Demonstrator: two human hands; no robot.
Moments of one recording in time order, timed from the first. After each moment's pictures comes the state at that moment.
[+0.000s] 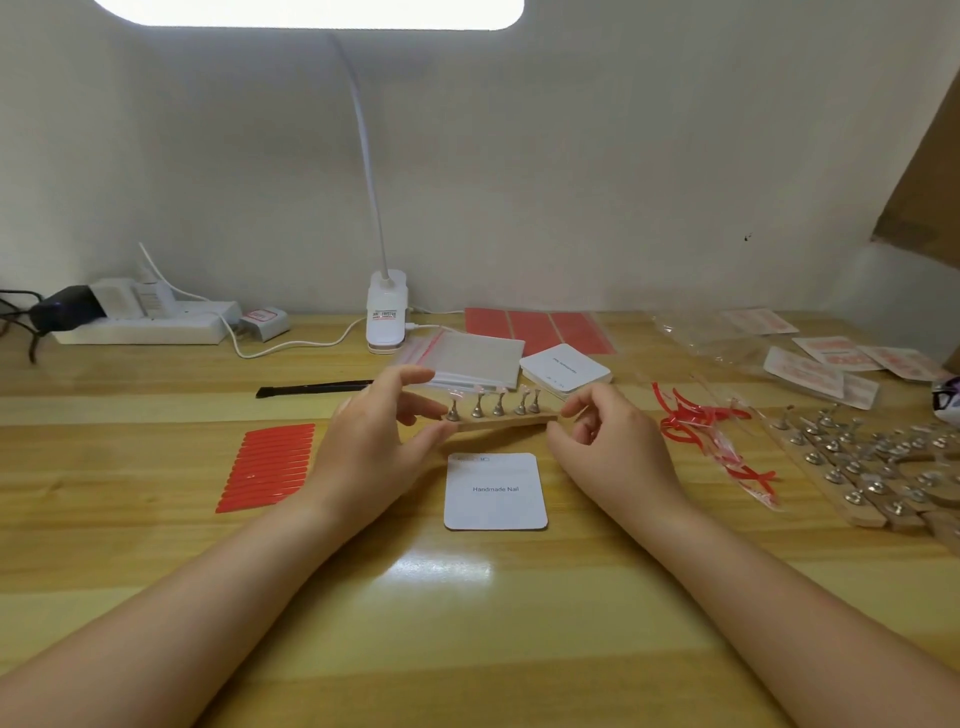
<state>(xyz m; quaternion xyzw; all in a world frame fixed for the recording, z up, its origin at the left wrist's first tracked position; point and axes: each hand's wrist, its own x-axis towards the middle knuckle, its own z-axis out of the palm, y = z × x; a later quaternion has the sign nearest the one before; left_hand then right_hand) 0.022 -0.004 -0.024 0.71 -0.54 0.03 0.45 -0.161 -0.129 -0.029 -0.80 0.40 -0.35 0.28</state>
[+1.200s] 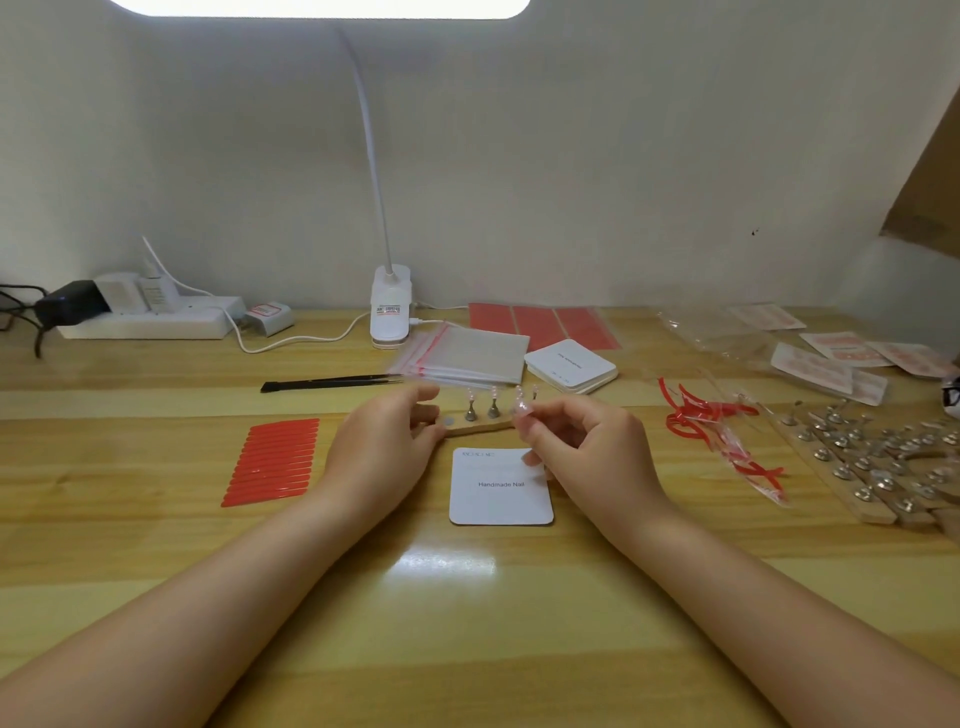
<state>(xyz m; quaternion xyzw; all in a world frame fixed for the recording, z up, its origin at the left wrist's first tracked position) 0.029 -0.014 -0.035 0.79 -0.48 -0.02 0.37 -0.152 -0.103 -0.026 -0.76 0.27 -0.41 0.43</state>
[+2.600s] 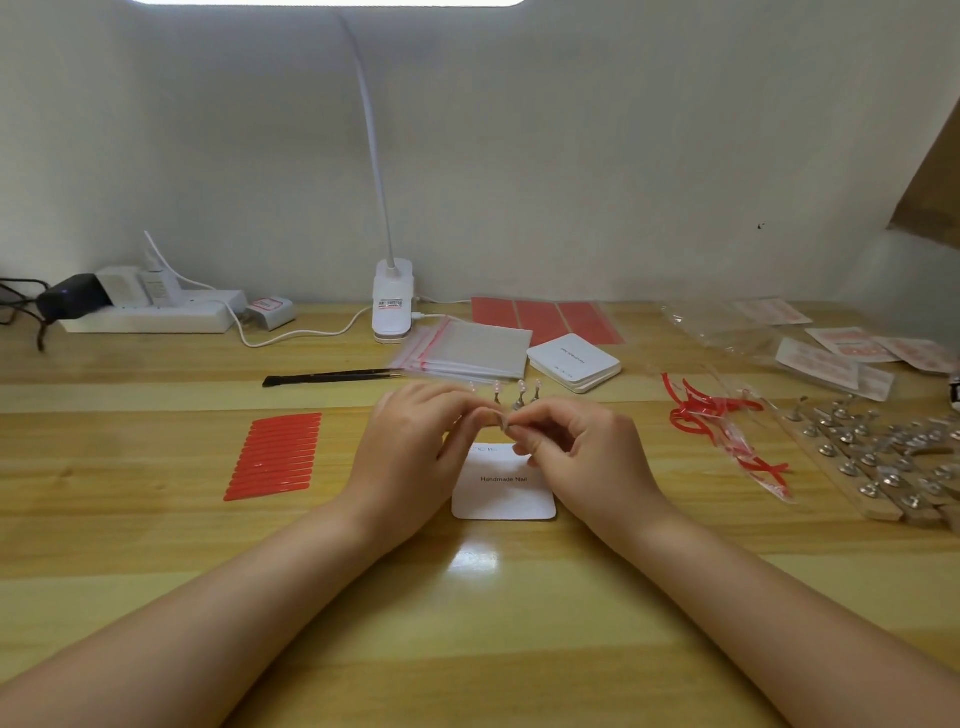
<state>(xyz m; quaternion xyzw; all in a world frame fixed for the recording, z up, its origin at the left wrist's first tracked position) -0.001 -0.006 -0.027 0.65 -0.62 0.12 0.41 -0.150 -0.103 -0.030 -0.81 0.22 -0.40 0.36</state>
